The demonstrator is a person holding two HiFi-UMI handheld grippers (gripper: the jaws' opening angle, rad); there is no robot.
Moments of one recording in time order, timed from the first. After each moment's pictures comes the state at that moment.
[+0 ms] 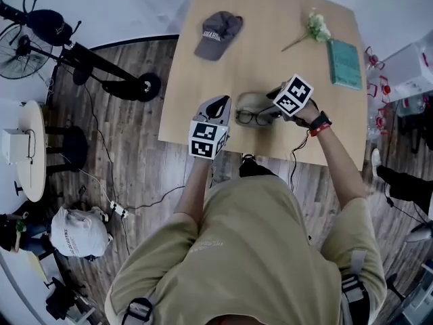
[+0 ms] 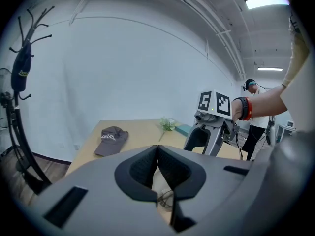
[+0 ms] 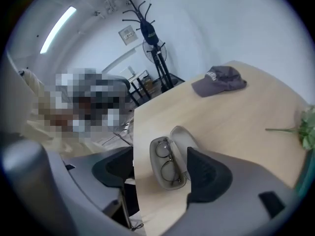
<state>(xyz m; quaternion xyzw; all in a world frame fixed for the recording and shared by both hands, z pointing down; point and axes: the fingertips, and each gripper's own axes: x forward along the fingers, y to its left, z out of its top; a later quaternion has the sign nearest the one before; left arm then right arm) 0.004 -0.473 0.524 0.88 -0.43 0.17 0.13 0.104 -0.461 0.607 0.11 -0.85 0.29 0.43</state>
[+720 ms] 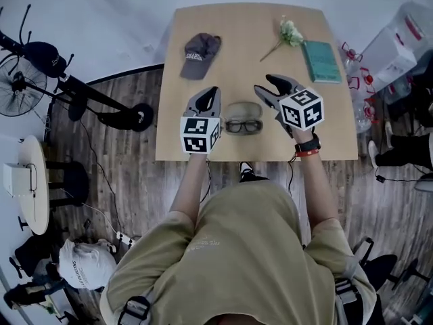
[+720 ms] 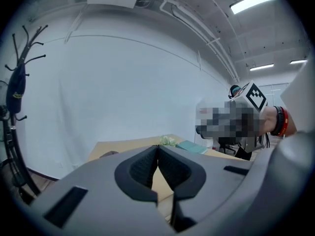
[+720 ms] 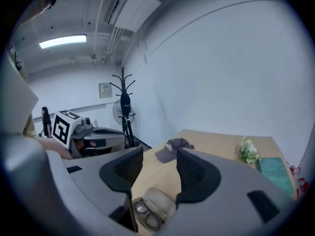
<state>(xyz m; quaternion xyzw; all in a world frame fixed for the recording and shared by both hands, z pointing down) 0.033 -0.477 0.436 0.89 -0.44 0.11 0.05 0.158 -0.471 0.435 0.43 -0.88 0.14 0.13</state>
